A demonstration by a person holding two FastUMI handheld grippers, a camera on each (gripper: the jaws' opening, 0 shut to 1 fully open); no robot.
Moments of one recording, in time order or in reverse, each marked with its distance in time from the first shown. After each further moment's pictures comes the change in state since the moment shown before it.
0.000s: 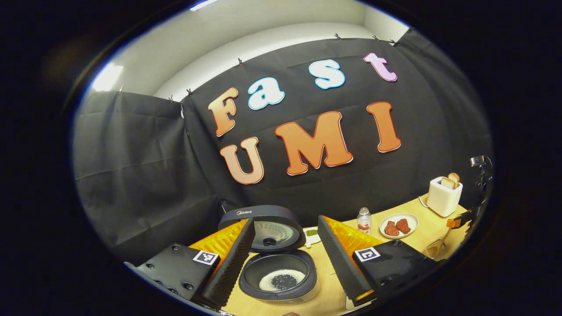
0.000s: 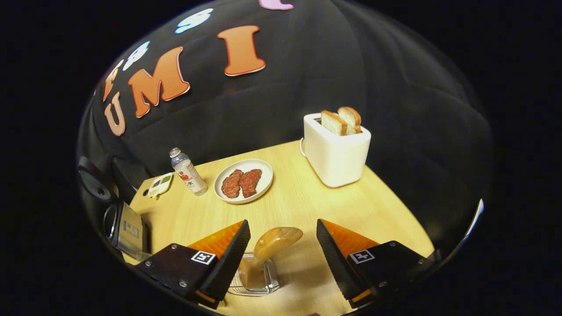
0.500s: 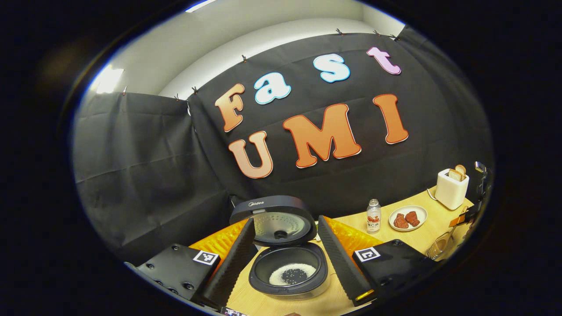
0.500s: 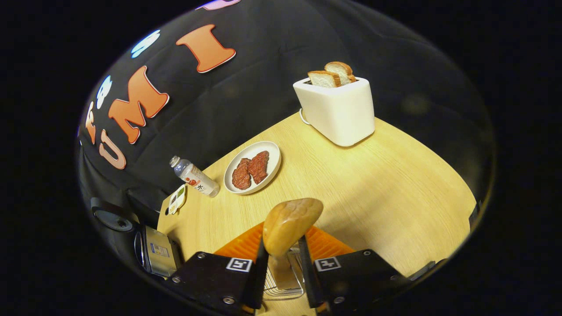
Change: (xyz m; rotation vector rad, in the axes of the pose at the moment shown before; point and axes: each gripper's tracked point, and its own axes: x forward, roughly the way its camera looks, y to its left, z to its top) left arm -0.007 0.022 -0.018 0.010 0.035 0.050; right arm 0.020 0.031 -0.036 0.211 0.104 0.084
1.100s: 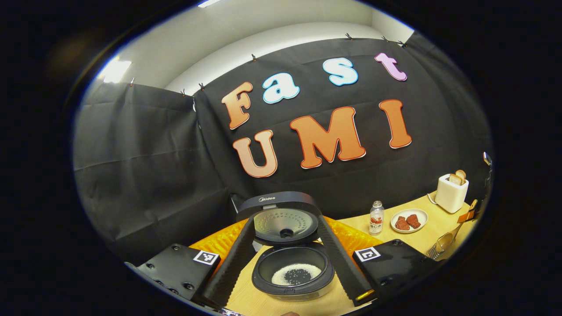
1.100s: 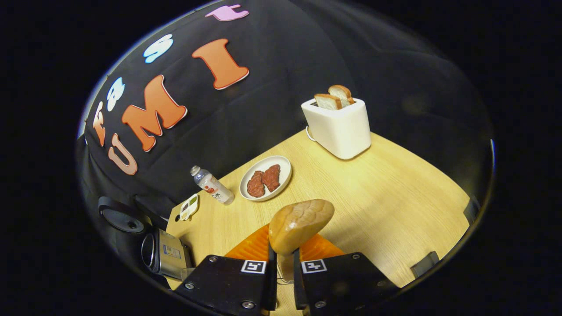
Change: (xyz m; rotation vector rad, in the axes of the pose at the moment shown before) left arm 0.000 0.026 -0.013 -0.066 -0.029 -0.026; right arm -0.071 0.025 0.018 -0.024 -0.182 0.018
